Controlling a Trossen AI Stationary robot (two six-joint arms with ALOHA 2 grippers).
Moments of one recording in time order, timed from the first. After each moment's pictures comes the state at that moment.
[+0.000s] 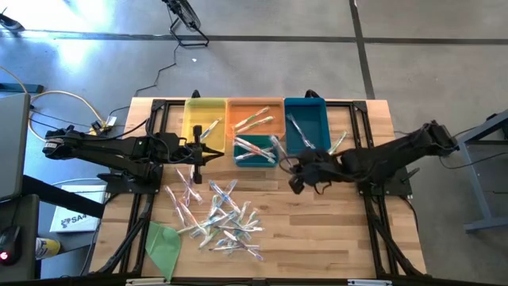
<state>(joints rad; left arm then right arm) -0.06 0.84 0.68 -0.09 -0.23 0.39 0.25 1.30 0.98 -0.58 0.47 0.89</state>
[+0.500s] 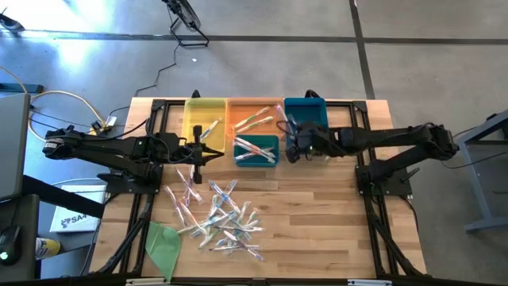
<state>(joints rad) -0.06 0.84 0.68 -0.09 -0.23 0.39 -0.07 1.30 1.01 -0.59 0.45 0.73</state>
